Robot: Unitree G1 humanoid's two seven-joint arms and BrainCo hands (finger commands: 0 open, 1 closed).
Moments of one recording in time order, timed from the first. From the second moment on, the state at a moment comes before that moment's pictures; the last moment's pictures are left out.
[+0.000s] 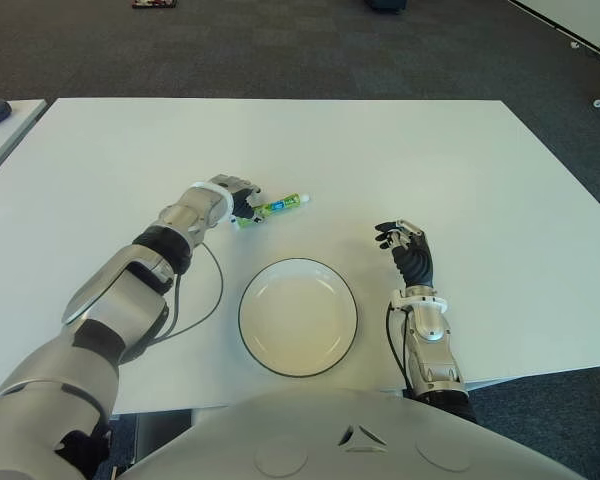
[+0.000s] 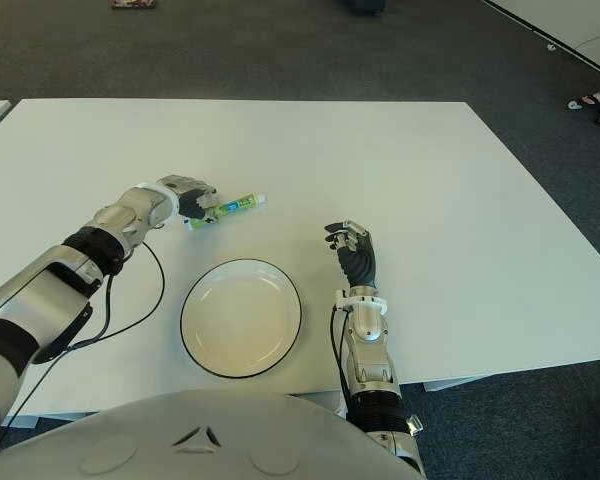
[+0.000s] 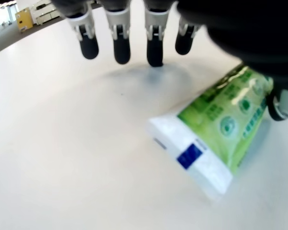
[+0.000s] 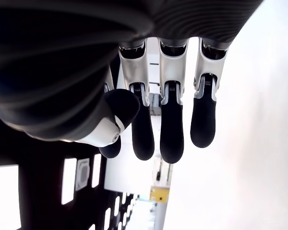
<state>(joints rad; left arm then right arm) -0.71 0.38 -0.66 1.00 0.93 -0.07 -0.21 0.16 -0.02 -0.02 0.17 -0.12 -0.30 -0.10</state>
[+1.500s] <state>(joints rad) -0.68 0.41 -0.67 0.99 0.86 -0.10 -0.10 0.17 -0.02 -0.03 0.15 -0.11 -0.28 -0.09</state>
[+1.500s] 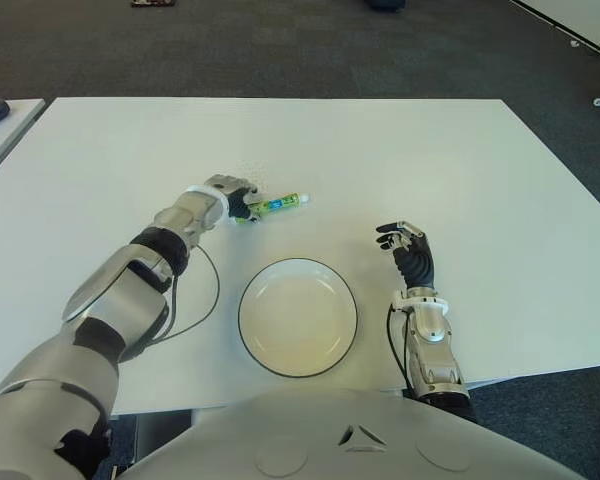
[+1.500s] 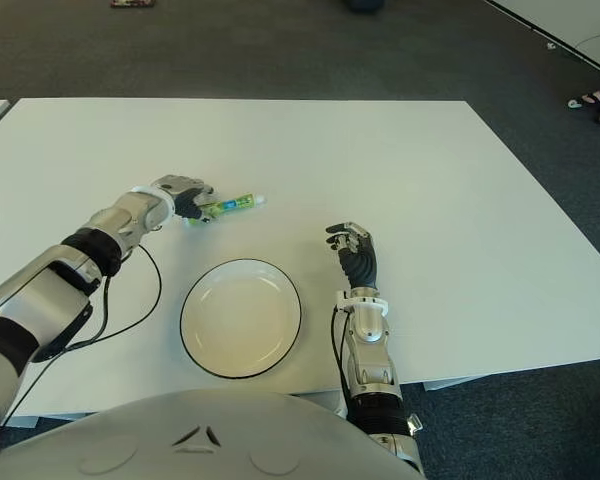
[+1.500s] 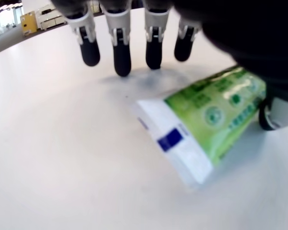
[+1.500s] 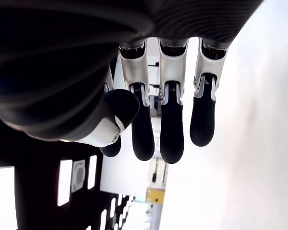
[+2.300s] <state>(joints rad) -0.60 0.48 -0.69 0.84 0.89 -0.17 -0.01 0.18 -0.02 -0.03 0.15 -0.11 -0.28 -0.09</state>
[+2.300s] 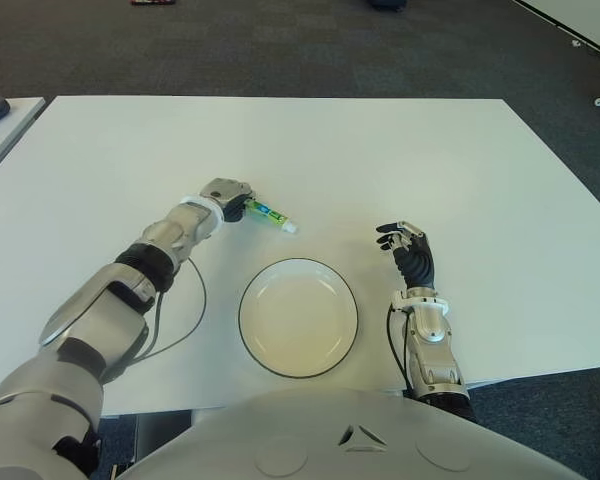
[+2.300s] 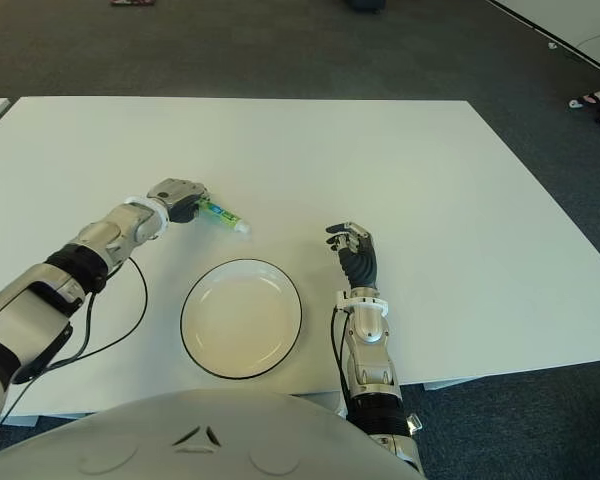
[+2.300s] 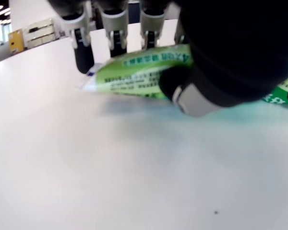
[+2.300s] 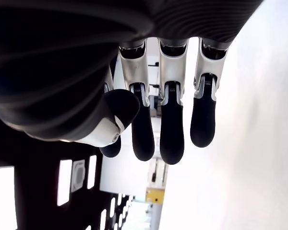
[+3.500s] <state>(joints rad) -0.58 0.50 -0.68 0.85 0.89 -0.26 0.09 0.18 -0.02 -0.03 0.15 -0.11 -0.28 -0.09</state>
